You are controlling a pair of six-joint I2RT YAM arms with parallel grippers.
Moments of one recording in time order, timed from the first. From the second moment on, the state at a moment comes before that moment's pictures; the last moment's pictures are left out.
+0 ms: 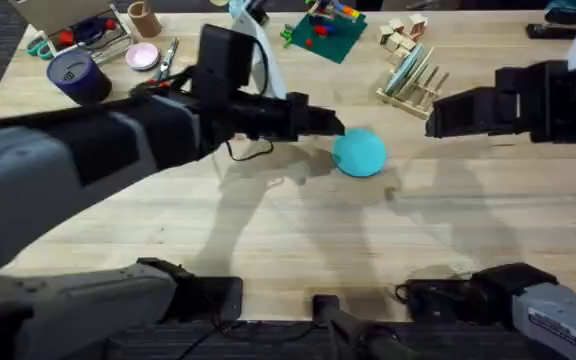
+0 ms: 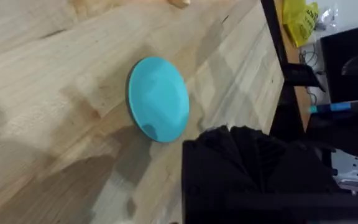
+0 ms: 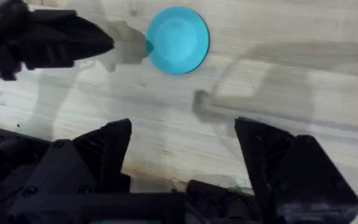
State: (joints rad) left arm -0.36 1.45 0.73 -0.04 0.90 -0.40; right arm 0.20 1.06 1.32 -1.38 -0.18 0.16
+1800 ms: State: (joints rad) left arm -0.43 1.77 0.73 0.25 0.86 -0.55; right arm 0.20 1.06 1.32 -1.38 -0.18 0.12
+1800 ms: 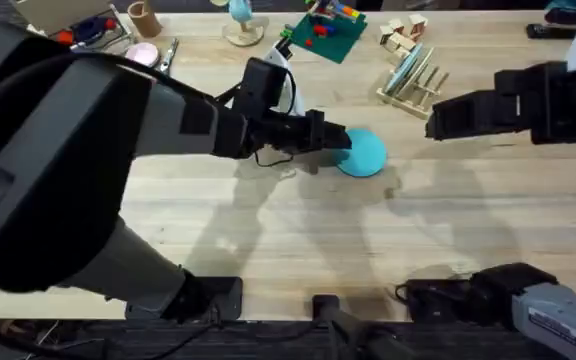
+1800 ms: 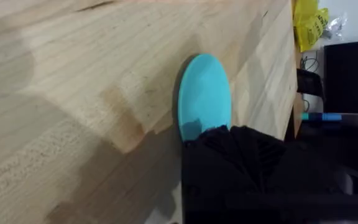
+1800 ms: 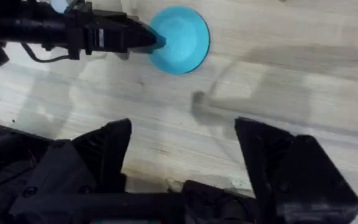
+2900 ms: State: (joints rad) left arm -0.43 1.87 0.74 0.32 0.88 -0.60; right arm 0.20 1.06 1.31 -1.40 -0.18 0.13
